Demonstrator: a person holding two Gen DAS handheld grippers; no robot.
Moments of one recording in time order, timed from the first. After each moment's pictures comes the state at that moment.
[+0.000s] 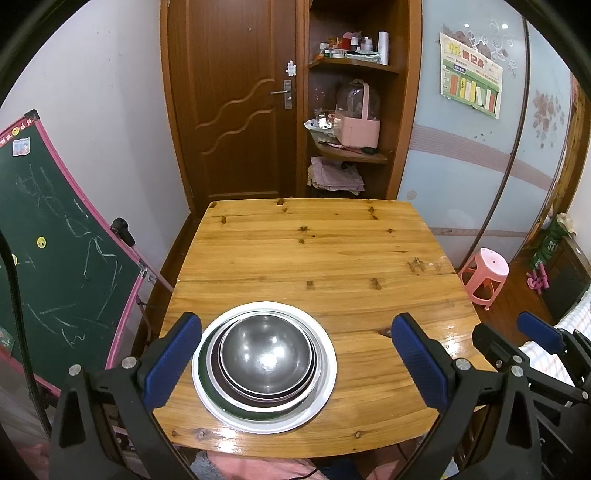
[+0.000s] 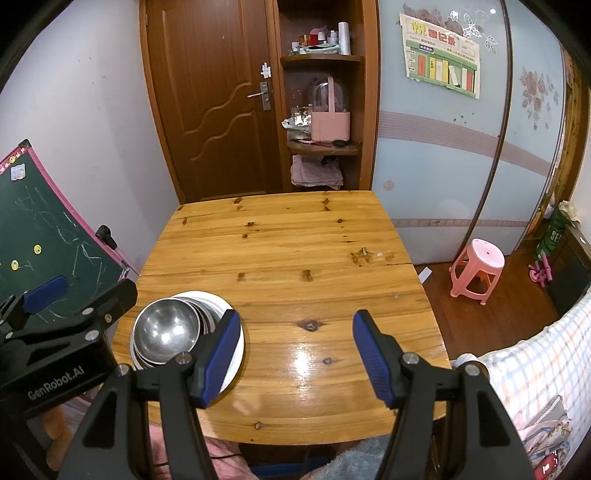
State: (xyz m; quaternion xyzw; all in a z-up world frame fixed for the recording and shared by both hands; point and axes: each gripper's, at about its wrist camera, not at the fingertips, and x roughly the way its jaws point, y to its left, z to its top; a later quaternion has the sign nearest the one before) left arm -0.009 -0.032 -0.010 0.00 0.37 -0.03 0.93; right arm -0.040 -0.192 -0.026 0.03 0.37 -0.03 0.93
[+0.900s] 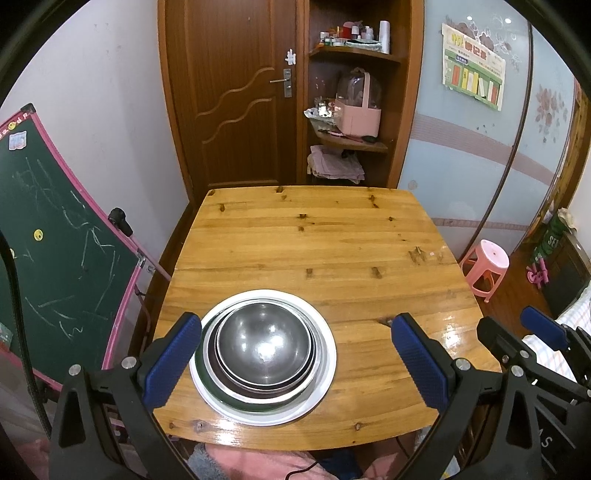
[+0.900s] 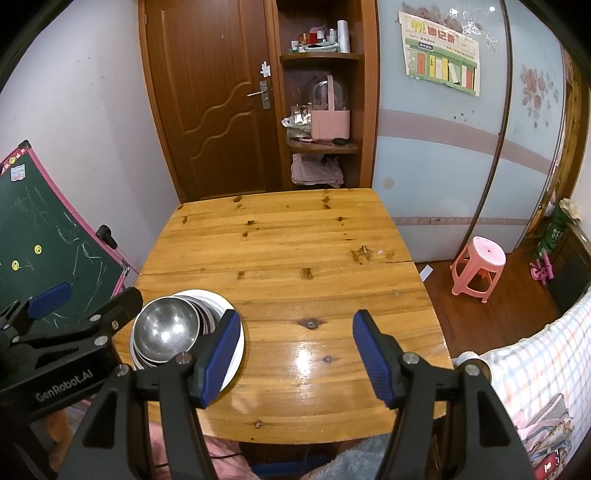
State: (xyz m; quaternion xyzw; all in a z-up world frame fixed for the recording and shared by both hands) left arm -0.008 -0.040 -0.017 0.00 0.40 -0.03 0.92; right arm -0.037 -0.195 -0.029 0.03 0.38 -0.02 0.92
